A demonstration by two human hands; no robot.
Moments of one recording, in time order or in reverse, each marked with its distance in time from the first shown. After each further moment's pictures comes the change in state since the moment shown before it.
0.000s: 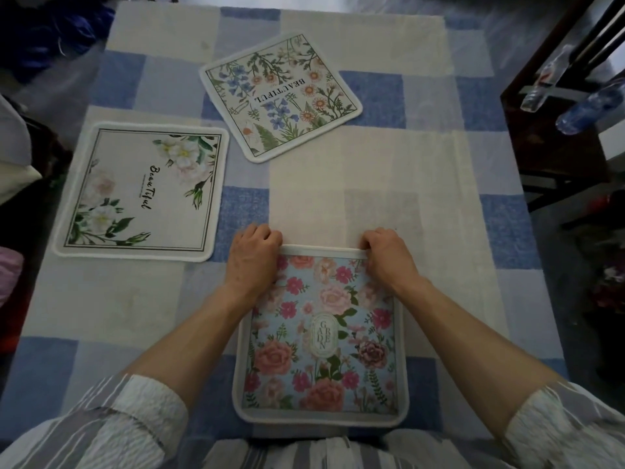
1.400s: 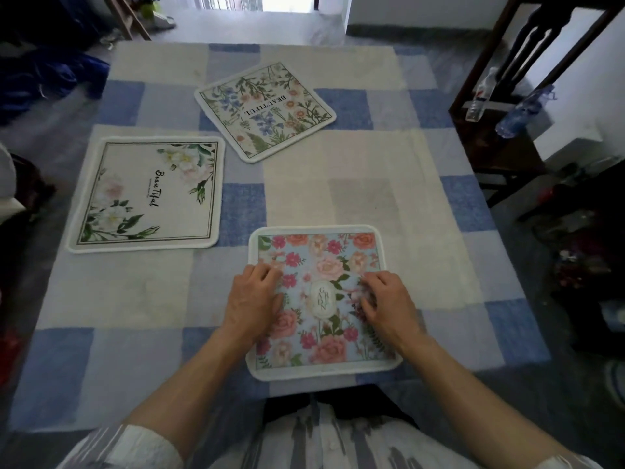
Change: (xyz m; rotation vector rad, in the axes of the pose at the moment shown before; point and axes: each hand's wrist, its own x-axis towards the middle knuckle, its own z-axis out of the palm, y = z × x) left_hand -0.125 0.005 -0.005 -0.167 -0.059 0.113; right_hand -0.167 -0.023 0.044 0.147 0.195 0.069
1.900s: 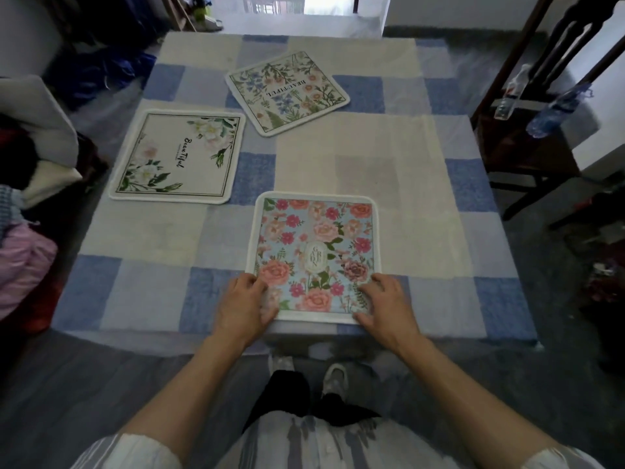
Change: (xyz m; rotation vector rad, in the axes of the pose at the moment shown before) left_hand -0.111 0.047 0.023 -0.004 -0.071 -0.308; right_hand -0.083 0.041 0.006 -0.093 -0.166 -0.075
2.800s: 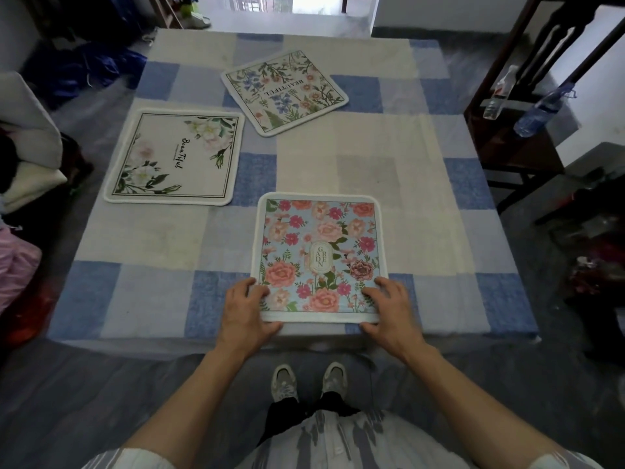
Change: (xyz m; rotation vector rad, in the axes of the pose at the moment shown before) left_hand -0.012 -0.020 0.008 -0.185 0.042 -0.049; right_hand -0.013 -0.014 0.009 0.027 0.003 0.075
